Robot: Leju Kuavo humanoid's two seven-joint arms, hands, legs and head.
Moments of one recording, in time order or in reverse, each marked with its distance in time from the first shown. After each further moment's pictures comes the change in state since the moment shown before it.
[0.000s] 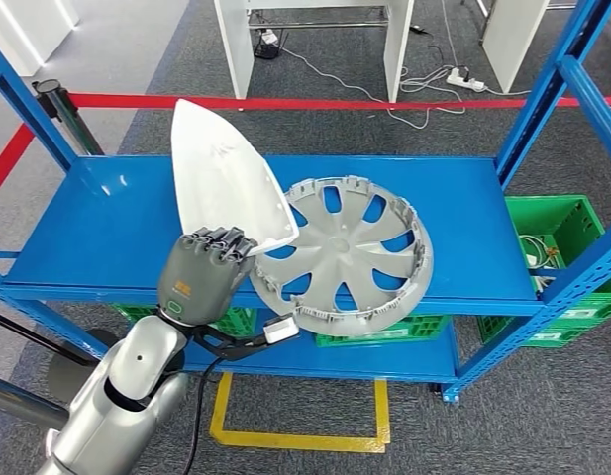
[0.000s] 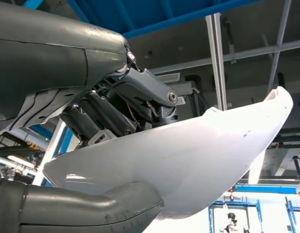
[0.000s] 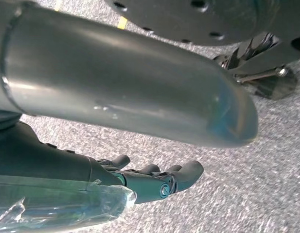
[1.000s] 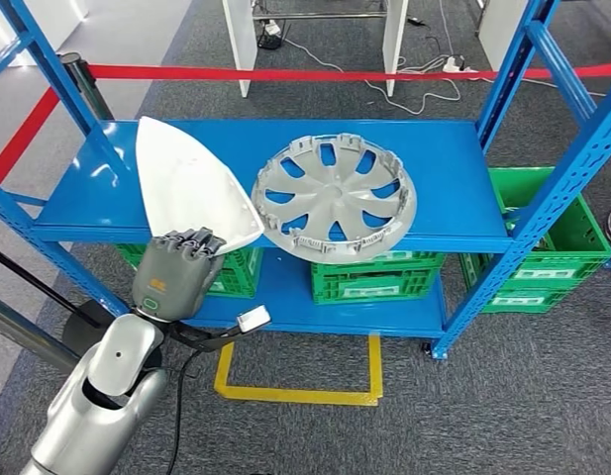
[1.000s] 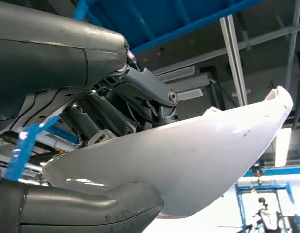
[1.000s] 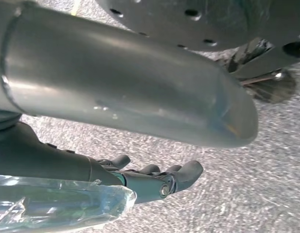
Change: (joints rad) left arm 0.038 0.051 0.087 -0.007 0.013 -0.046 0.028; right arm -0.005 0.001 -0.002 0.005 -0.003 0.007 0.015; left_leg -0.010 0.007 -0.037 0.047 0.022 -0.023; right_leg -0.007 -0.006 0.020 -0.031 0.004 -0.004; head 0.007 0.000
